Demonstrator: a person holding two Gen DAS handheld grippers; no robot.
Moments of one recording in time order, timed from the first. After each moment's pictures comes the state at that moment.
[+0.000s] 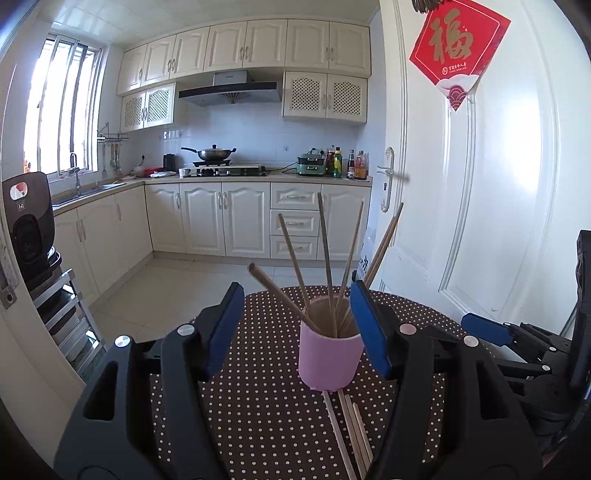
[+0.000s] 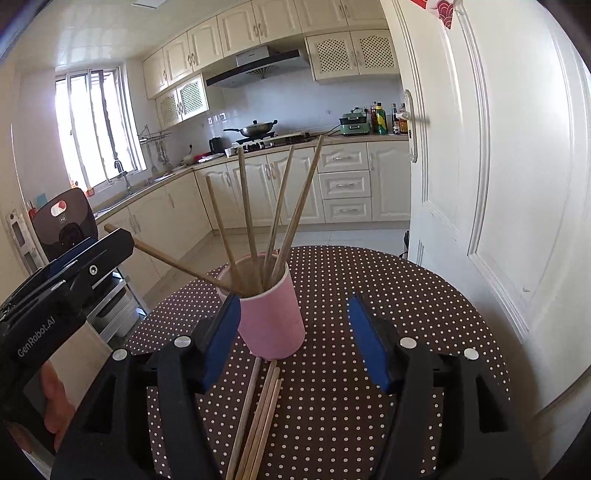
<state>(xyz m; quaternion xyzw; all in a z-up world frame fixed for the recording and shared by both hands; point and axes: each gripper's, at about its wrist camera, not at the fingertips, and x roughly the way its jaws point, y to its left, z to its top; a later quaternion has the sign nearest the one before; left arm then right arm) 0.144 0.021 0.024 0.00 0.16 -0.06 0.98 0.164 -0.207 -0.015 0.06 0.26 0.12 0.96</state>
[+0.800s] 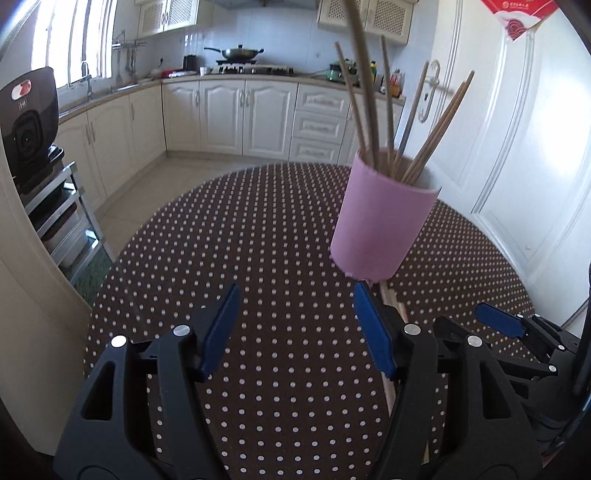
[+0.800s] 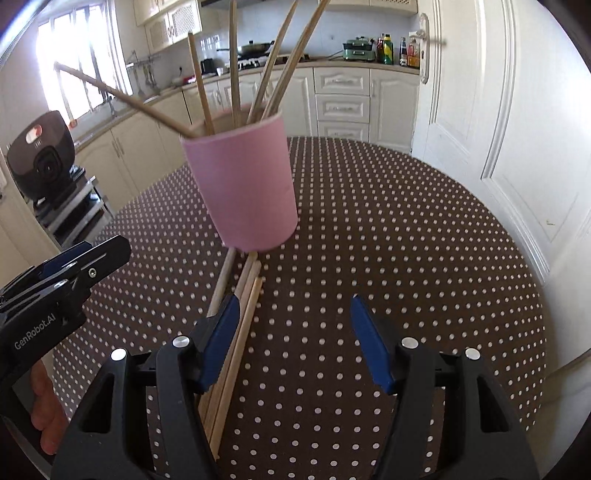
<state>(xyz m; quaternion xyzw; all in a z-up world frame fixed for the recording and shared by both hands) 0.175 0.040 -0.076 -0.05 0.35 -0.02 0.93 0.178 -0.178 -0.098 0.01 0.41 0.11 0.91</state>
